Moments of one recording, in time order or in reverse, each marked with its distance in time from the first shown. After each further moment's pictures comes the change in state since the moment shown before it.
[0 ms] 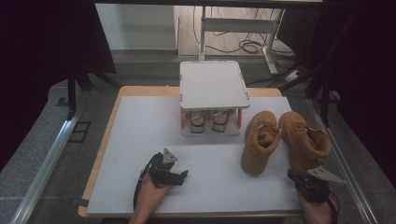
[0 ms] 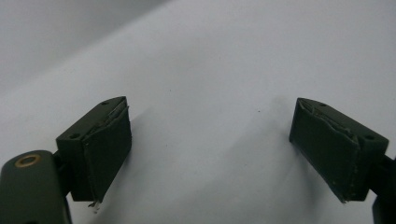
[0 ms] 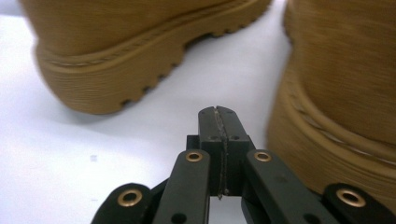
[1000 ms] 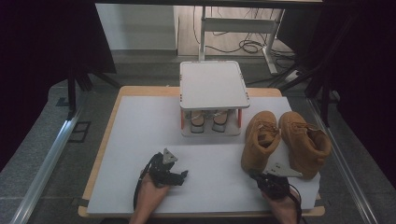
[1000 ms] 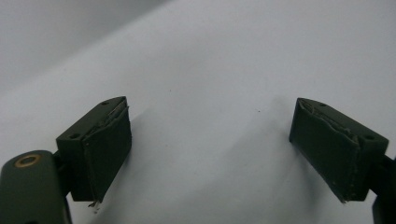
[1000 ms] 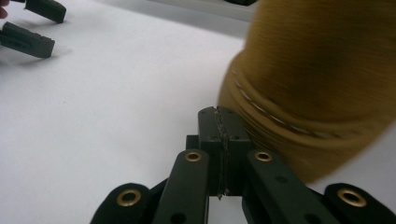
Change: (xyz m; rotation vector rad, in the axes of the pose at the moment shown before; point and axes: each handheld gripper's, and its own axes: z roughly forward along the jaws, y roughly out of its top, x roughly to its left) left arm 0.000 0.000 0.000 -0.001 0.000 0.000; right arm 0.093 0.020 0.046 0.007 0.241 -0.153
